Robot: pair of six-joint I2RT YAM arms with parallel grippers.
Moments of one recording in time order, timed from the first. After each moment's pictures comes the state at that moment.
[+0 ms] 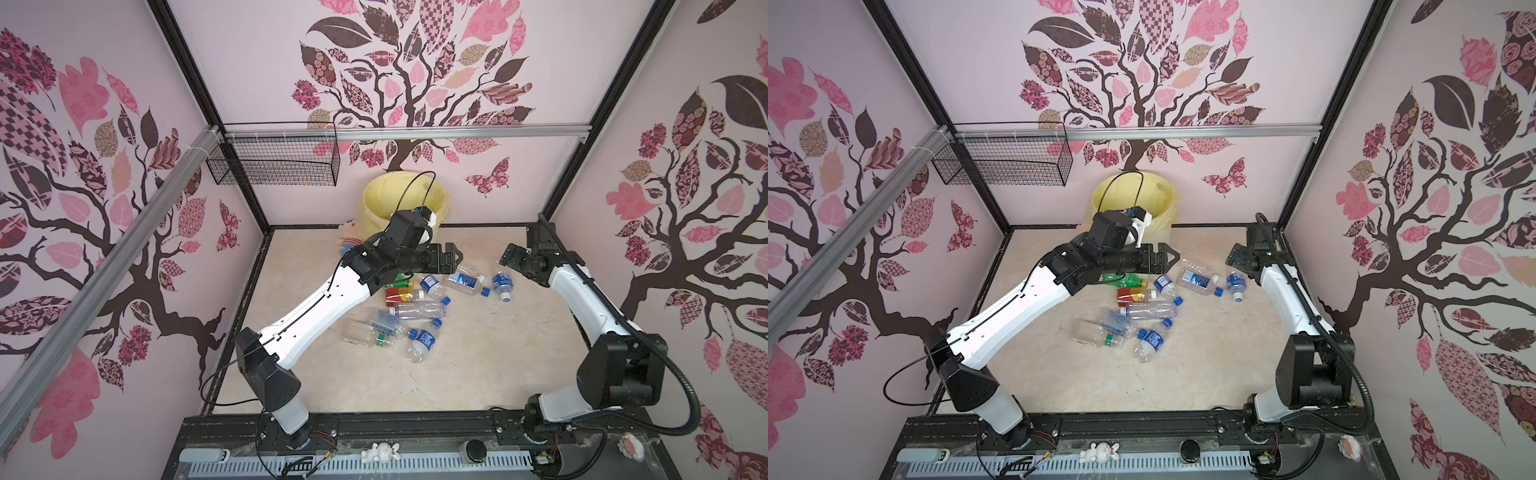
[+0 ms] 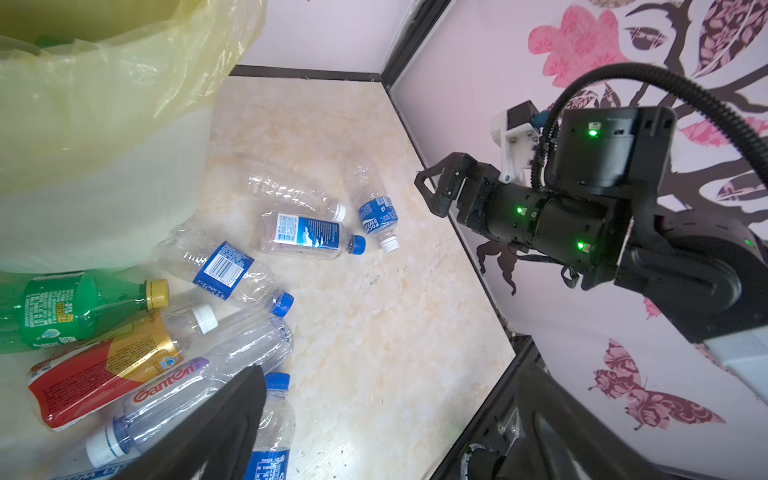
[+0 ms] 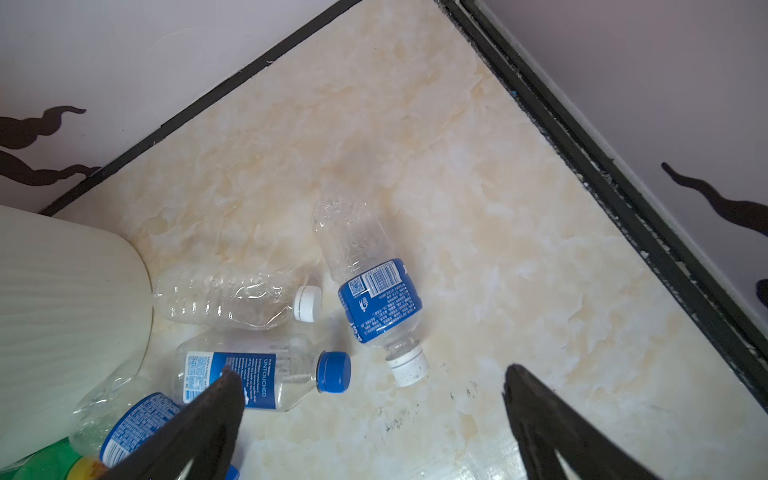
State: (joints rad) left arm -0.80 1.67 1.81 -0.68 0.12 -0.55; right arm -0.01 1.53 1.26 -0.61 0.17 0.51
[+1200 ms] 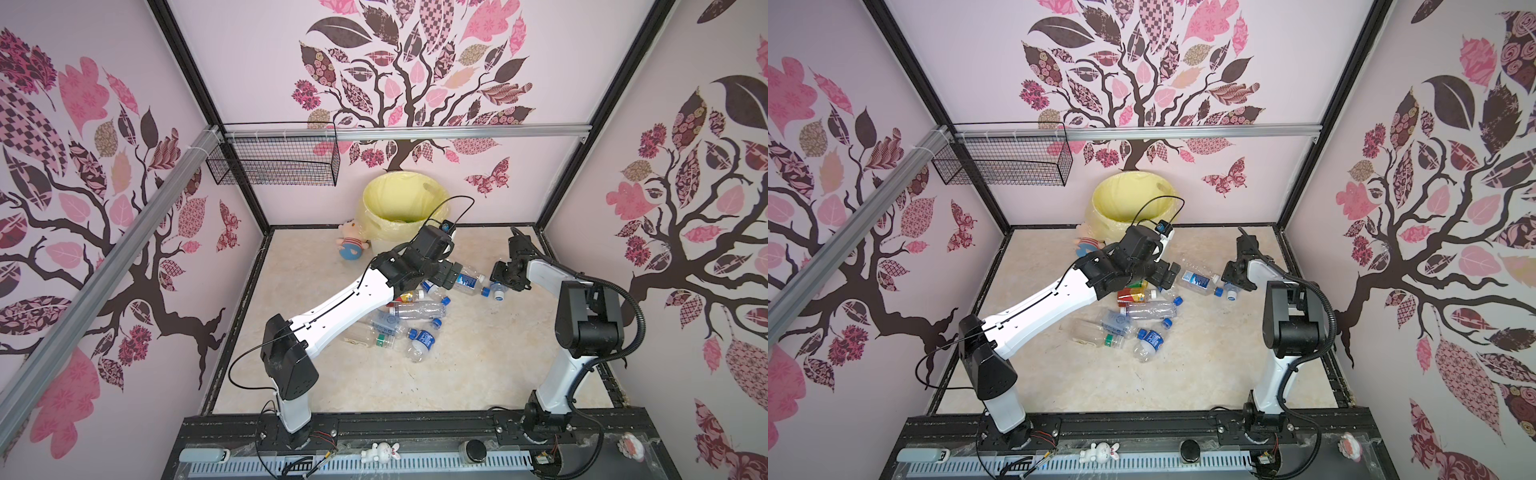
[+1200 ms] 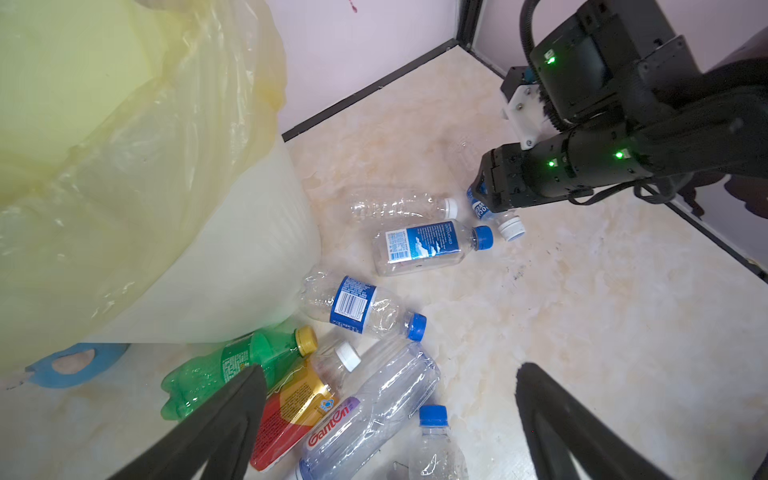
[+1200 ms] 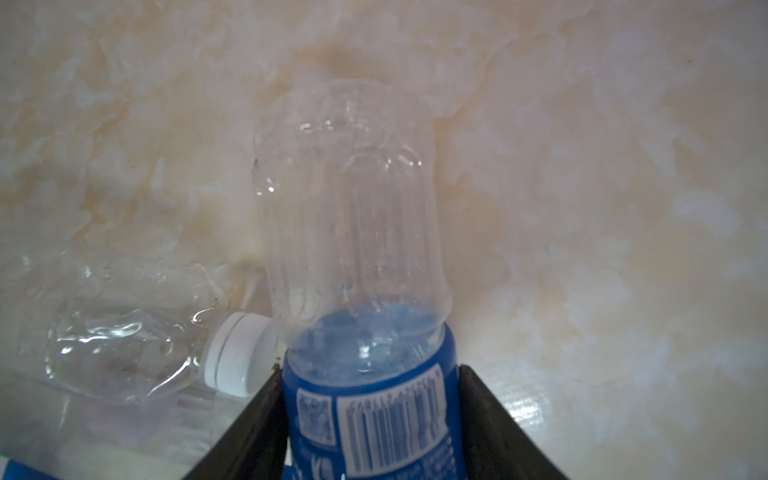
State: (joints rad) left arm -0.87 1.80 1.81 -0.67 -0.22 -0.13; right arm -0.04 1.87 1.26 -0.45 0.03 0.38
